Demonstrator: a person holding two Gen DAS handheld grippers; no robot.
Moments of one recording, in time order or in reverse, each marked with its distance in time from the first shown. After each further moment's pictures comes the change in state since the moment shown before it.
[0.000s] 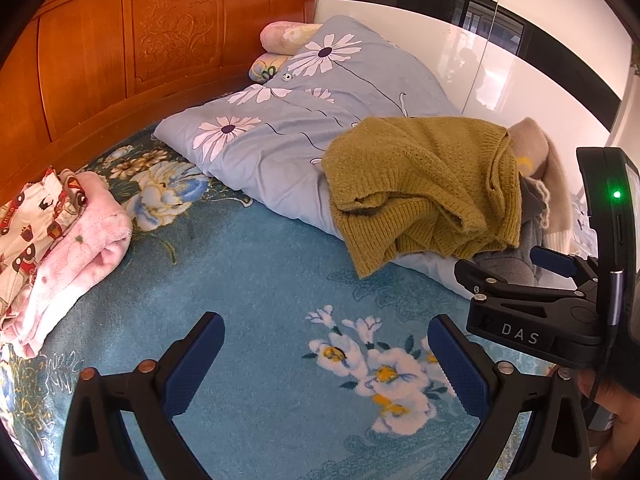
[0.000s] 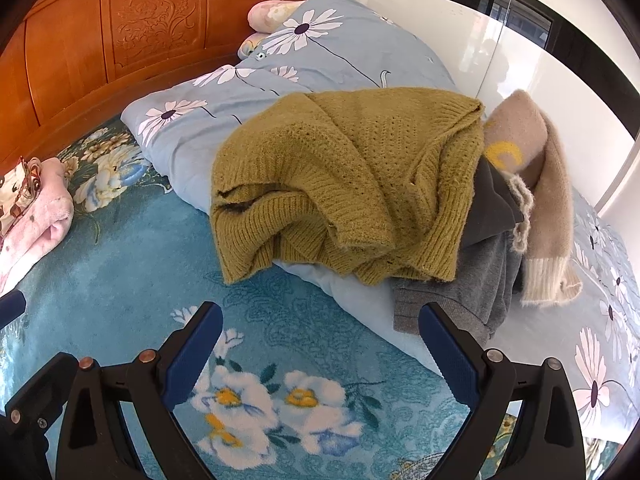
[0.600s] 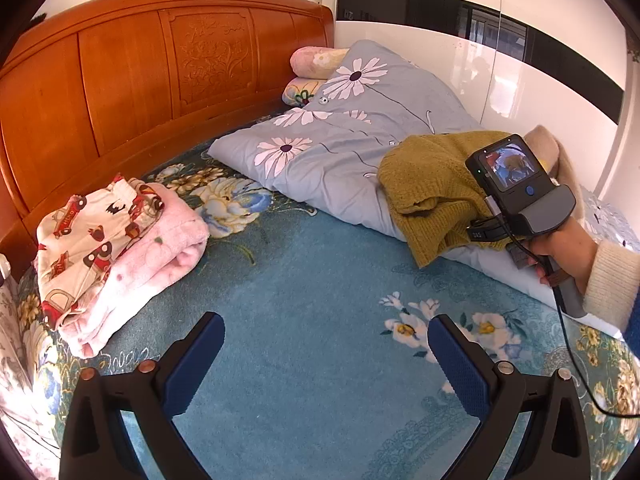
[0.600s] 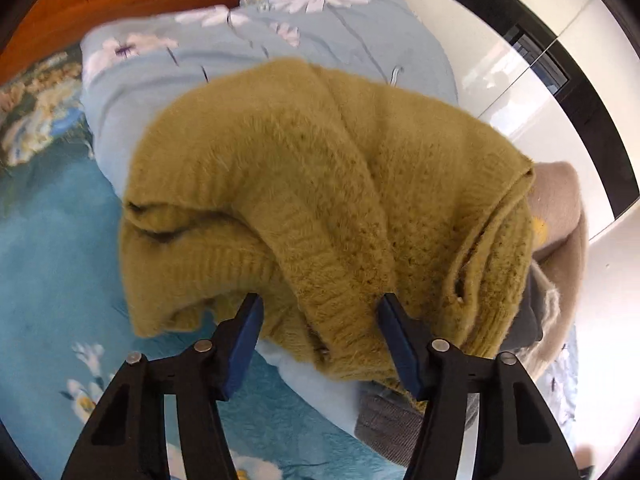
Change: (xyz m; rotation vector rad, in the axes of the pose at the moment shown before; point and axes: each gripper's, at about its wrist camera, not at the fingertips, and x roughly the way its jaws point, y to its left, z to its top) left arm -0.061 0.064 -0.034 0.037 -0.075 0.095; right arm 0.113 0.020 0.055 -0.263 0.185 -0.240
